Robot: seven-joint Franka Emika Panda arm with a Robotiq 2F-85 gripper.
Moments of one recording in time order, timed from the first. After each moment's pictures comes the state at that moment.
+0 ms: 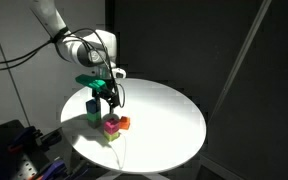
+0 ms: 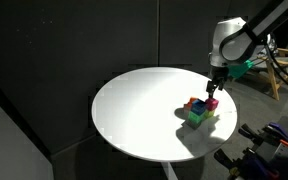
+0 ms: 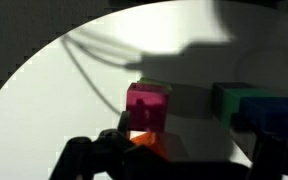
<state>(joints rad) -0.04 0.13 -0.08 -2.49 -0.12 2.53 -0.04</state>
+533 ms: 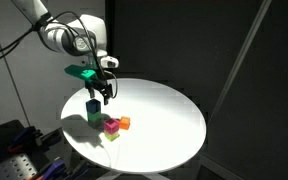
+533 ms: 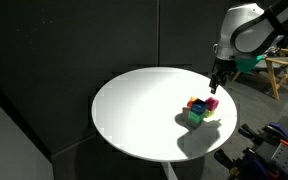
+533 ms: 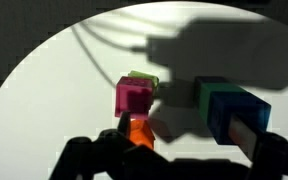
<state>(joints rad) -0.04 -0.05 -0.04 -2.59 -0.12 2.53 -0.02</state>
